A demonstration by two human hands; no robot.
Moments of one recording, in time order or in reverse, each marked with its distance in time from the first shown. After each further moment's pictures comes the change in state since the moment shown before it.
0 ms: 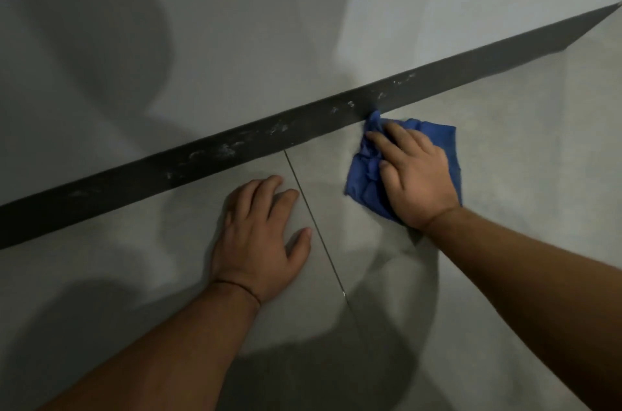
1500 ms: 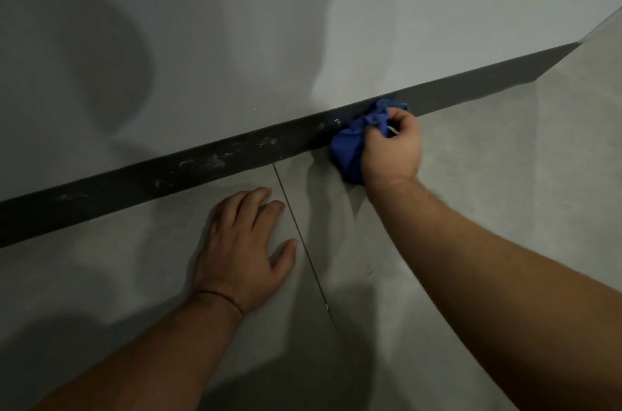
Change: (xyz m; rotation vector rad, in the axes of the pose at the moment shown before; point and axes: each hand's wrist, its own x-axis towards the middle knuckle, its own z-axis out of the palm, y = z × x) left_hand -0.001 0.002 -0.003 -0.030 0.038 -0.005; right_hand 0.060 -0.056 -0.017 1.031 0.546 0.672
